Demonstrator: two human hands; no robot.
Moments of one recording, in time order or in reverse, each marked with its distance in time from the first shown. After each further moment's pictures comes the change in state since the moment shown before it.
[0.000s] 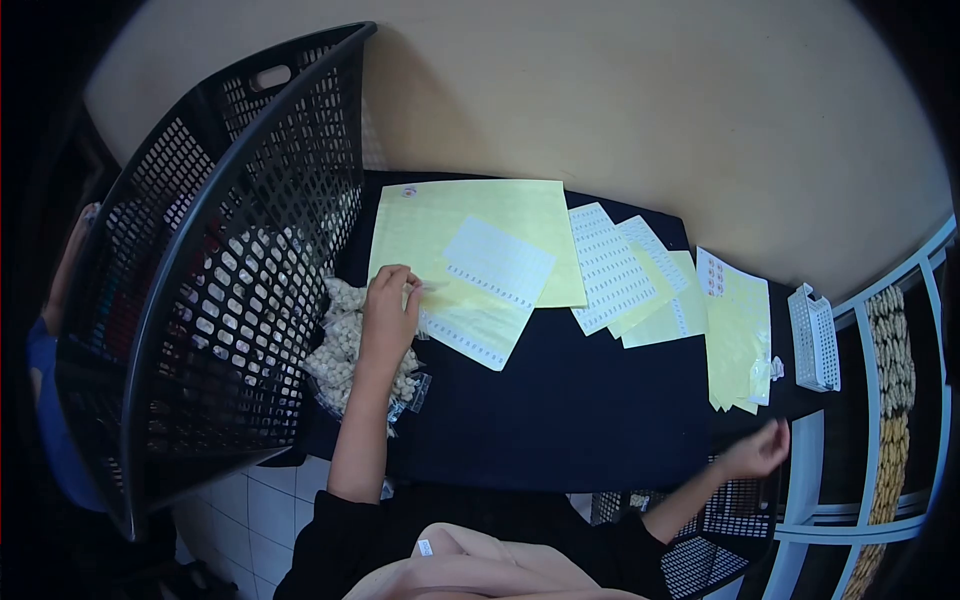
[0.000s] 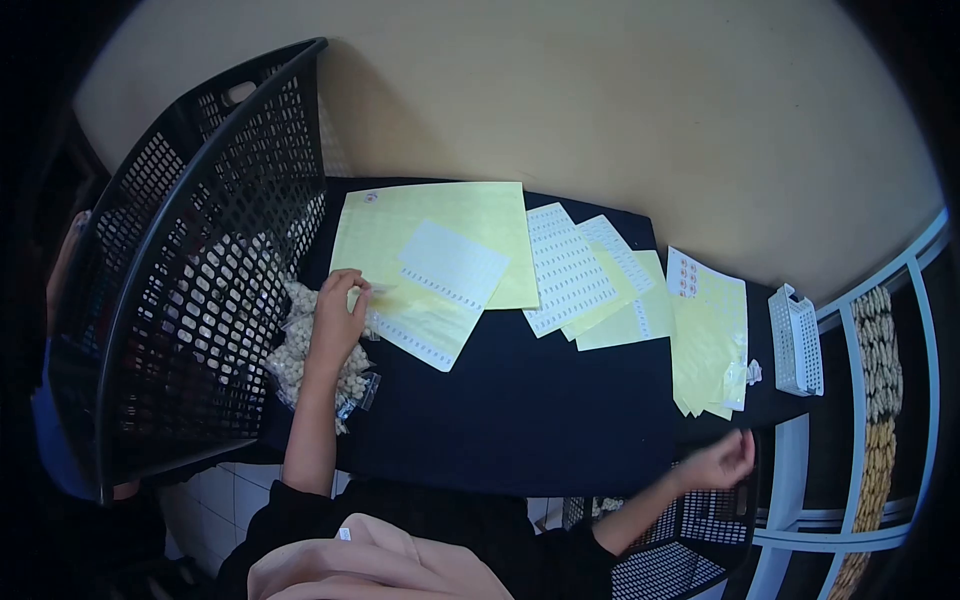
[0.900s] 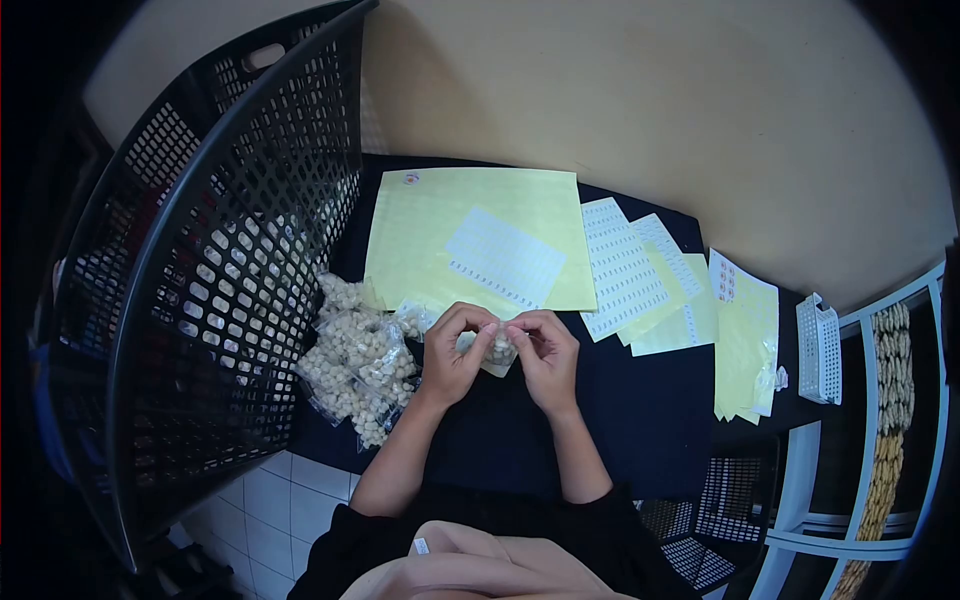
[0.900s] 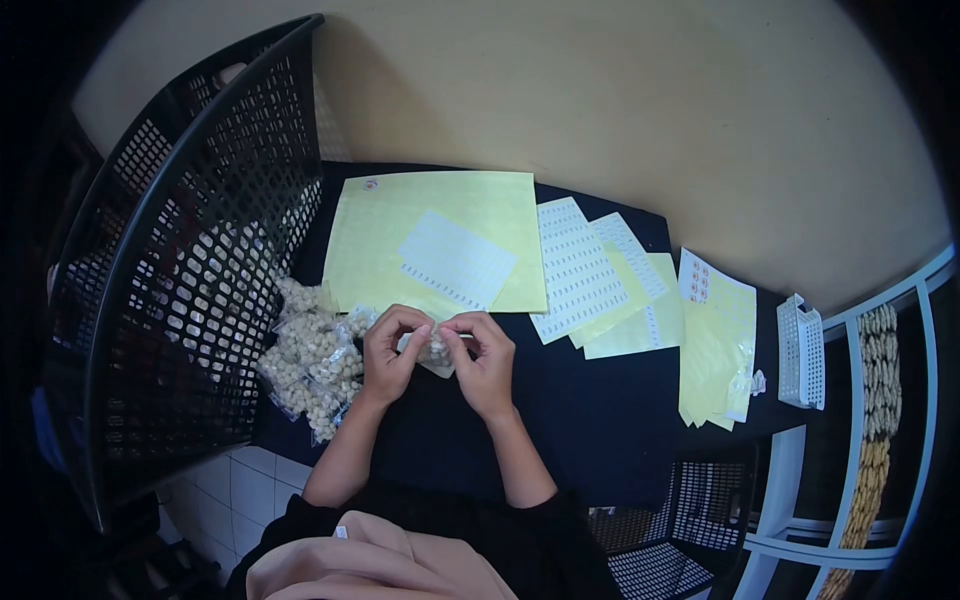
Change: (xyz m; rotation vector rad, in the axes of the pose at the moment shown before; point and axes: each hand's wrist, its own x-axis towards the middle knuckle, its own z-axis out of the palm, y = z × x) left_hand -0.033 0.038 0.053 -0.700 0.010 0.067; right_hand -0.181 -0.184 0.101 0.908 -1.390 0.491
